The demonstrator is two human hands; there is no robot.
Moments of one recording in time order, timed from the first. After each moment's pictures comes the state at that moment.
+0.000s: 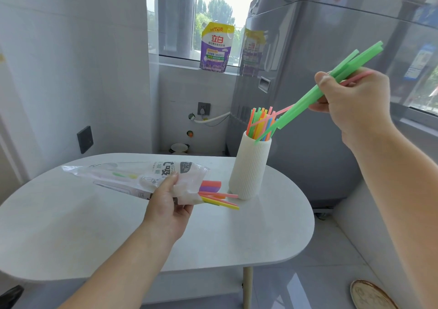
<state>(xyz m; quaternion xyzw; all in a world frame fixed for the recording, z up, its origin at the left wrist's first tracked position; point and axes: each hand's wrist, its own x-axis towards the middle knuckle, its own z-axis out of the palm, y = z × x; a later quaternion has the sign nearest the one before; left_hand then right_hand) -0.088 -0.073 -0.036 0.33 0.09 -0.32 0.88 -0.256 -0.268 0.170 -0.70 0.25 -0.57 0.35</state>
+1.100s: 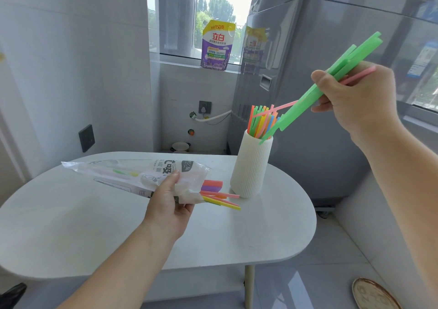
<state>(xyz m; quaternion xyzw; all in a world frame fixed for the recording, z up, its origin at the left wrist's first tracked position) -0.085 -0.072 -0.038 0.34 0.08 -0.32 0.88 -0.263 -0.269 0.172 -0.76 0.22 -0.54 0.30</state>
